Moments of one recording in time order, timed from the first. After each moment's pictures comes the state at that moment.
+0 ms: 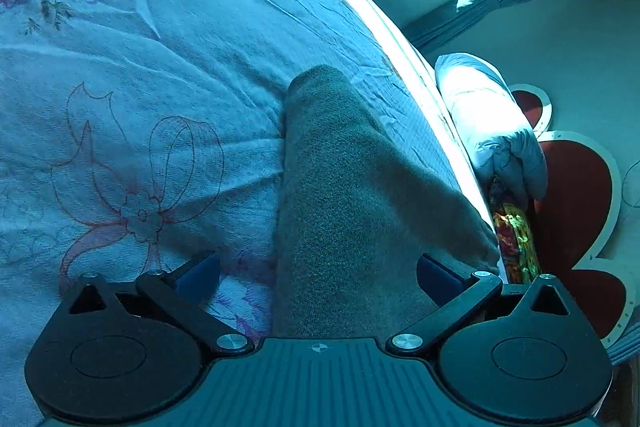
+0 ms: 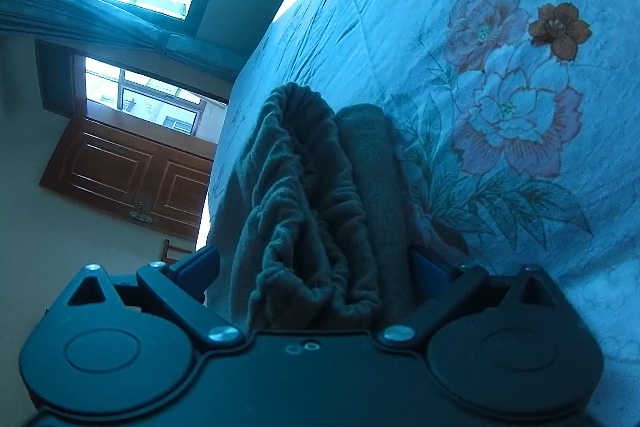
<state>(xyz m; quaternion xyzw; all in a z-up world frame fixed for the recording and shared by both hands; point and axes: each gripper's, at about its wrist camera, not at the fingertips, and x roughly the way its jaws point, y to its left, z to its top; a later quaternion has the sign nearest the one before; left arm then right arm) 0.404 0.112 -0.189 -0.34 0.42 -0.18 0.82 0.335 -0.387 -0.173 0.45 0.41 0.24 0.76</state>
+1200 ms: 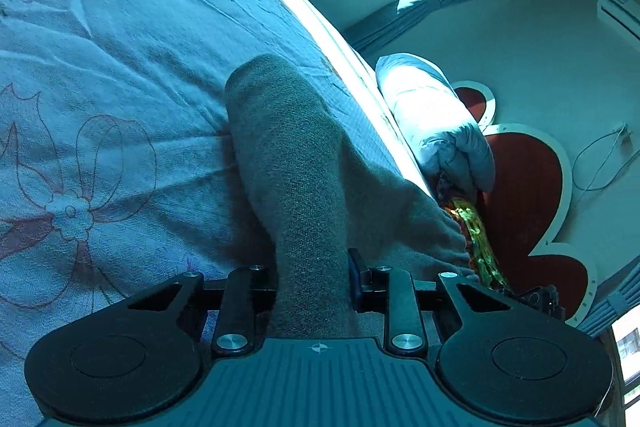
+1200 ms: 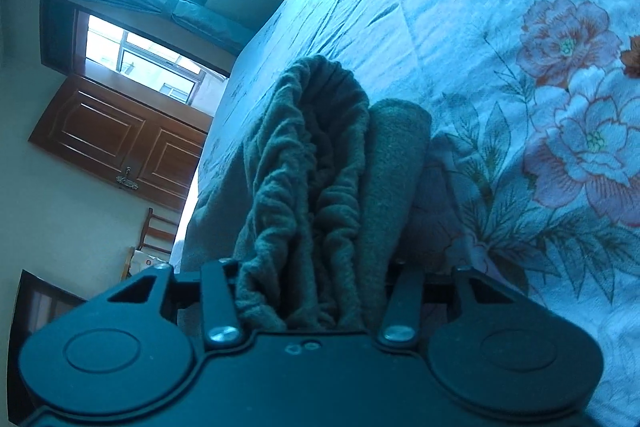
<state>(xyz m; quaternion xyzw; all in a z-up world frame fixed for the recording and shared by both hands) 0.397 0.099 -0.190 -0.35 0.36 -0.26 0.82 0.353 -0.354 -0.142 0.38 0.41 0.27 0.78</state>
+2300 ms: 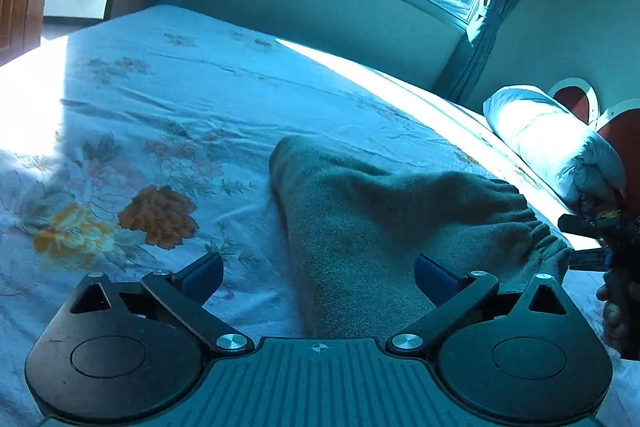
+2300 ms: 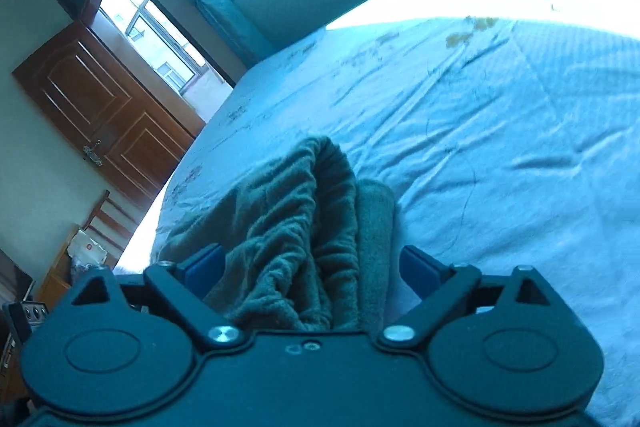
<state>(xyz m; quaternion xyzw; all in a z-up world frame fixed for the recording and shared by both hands) 0.467 0.201 -0.134 -0.14 0.29 -0.08 0.94 0.476 -0.252 -0.095 0.22 0.33 0.27 0.88</state>
